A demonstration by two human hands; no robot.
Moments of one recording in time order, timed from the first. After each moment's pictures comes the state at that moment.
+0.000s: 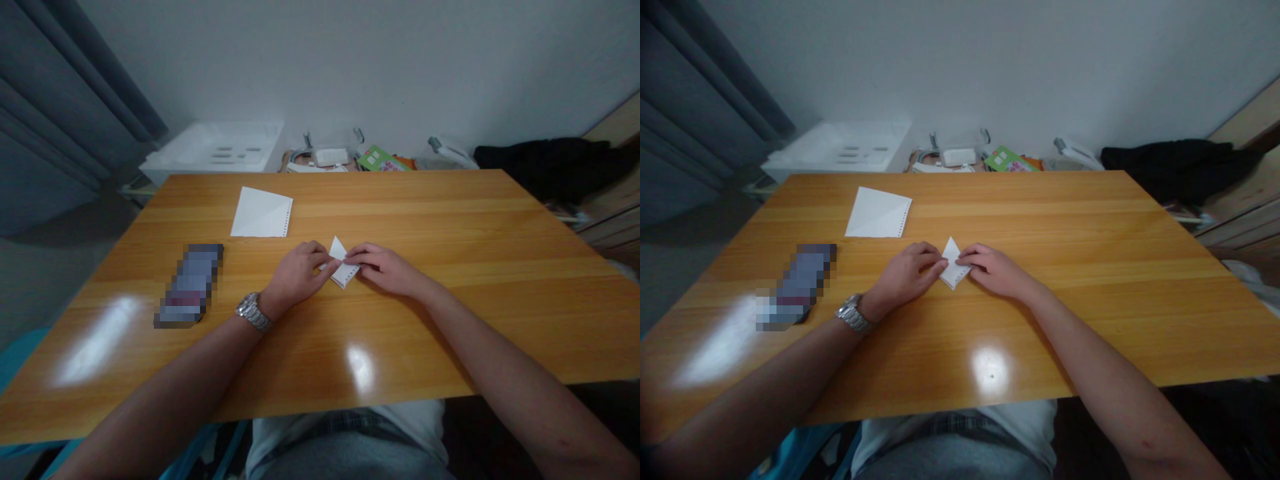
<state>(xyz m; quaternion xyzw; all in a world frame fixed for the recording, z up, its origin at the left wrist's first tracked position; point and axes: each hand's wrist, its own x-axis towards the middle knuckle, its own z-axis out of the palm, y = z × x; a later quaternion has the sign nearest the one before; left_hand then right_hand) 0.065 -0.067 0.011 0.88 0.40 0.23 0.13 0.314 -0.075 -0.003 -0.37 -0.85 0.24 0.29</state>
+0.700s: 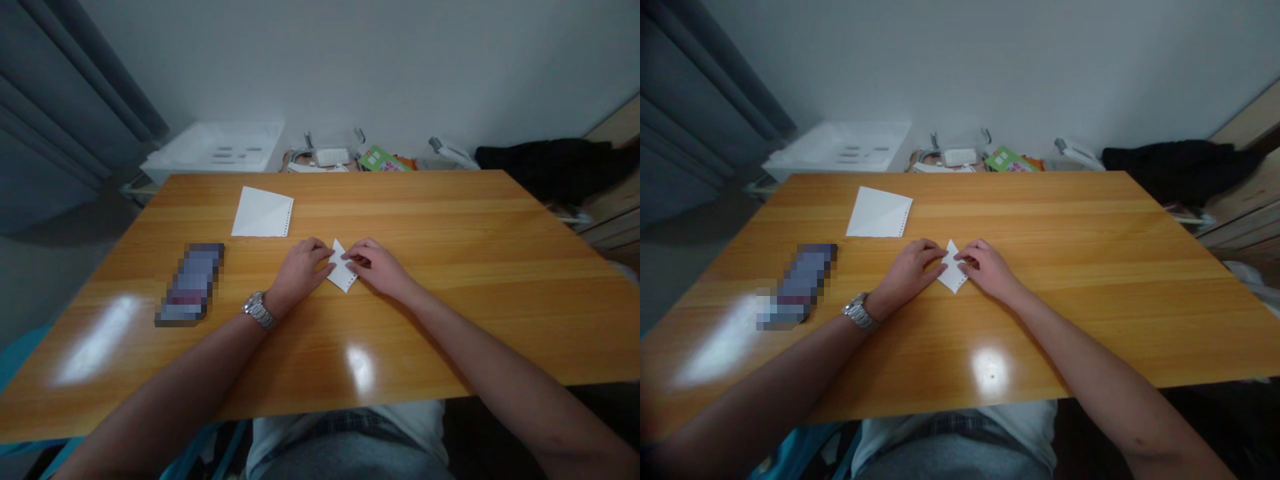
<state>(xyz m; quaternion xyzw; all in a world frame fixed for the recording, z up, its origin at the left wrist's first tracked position) 0.066 -0.057 -0.008 0.87 0.41 0.26 0.12 0.295 -0.074 -0.016 -0.47 -0.77 0.26 0.34</state>
